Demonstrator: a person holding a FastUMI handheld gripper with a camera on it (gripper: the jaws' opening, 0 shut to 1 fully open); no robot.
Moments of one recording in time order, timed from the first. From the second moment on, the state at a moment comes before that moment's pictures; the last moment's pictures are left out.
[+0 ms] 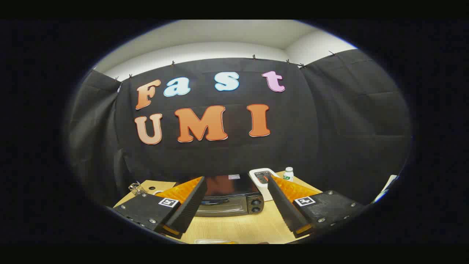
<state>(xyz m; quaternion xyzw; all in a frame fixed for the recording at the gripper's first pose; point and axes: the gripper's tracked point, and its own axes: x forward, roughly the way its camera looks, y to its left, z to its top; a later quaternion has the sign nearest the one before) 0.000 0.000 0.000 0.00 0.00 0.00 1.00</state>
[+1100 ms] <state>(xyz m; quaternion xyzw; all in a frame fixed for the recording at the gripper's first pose) -0.006 0.010 0.006 0.00 0.01 0.01 1.00</state>
